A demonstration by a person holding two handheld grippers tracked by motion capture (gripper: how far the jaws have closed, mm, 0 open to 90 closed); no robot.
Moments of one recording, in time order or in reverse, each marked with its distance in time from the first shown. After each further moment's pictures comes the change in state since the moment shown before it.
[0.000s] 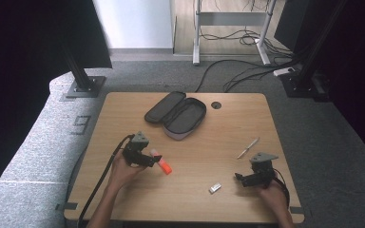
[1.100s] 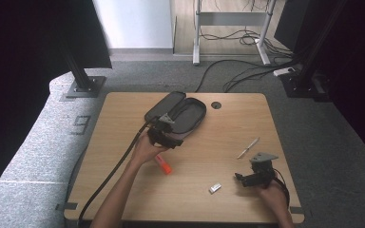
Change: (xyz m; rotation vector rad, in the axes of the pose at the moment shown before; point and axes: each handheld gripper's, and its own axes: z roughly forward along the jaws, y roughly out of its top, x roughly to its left) left arm -0.004 0.090 0.056 0.059 -0.098 0.093; right arm 0.000 0.000 0.000 0.000 0.000 0.000
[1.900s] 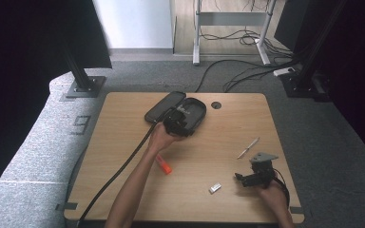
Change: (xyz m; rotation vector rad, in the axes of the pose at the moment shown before) left arm 0.012 0.046 0.047 0.034 0.009 -0.007; right arm 0.000 0.000 0.000 -0.002 0.000 -0.004
